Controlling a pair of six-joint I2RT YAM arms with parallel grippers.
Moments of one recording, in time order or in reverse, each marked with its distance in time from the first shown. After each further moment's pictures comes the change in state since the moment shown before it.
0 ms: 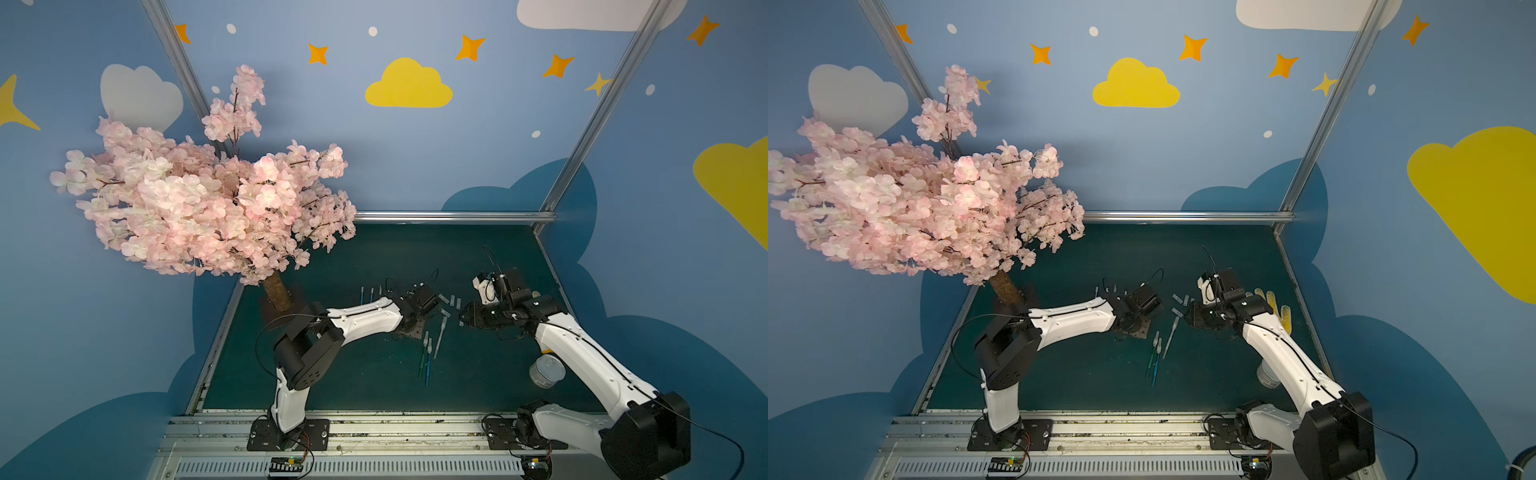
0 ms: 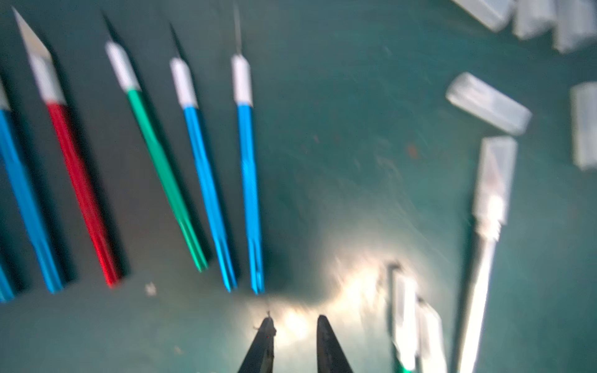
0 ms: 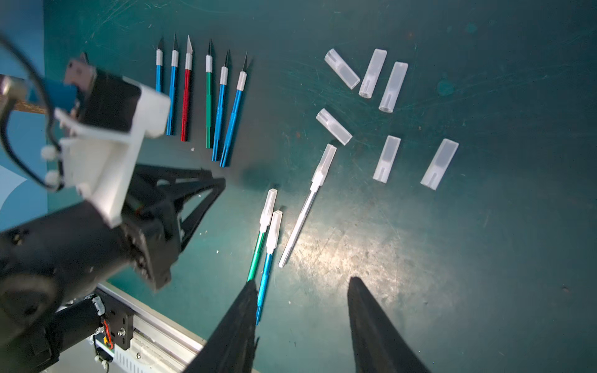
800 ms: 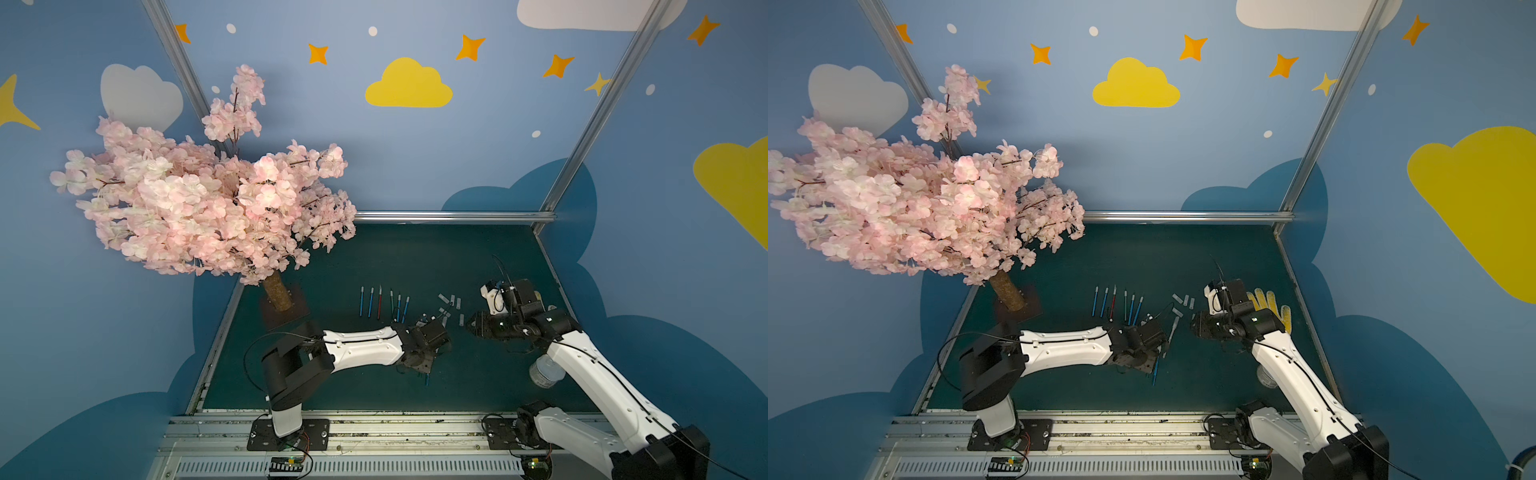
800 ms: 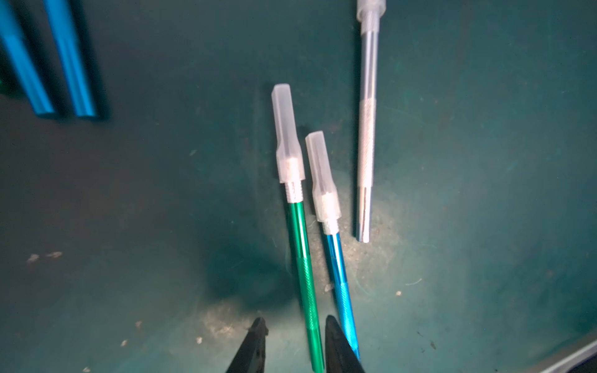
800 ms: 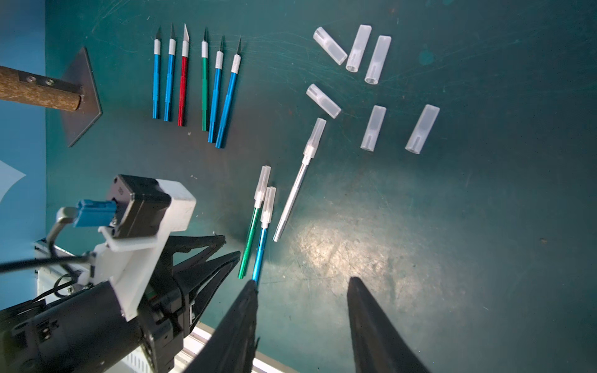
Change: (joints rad) left arm -0.179 -0.075 -0.148 0.074 0.078 -0.137; right arm 0.000 -0.151 -0.077 -0.050 0.033 0.026
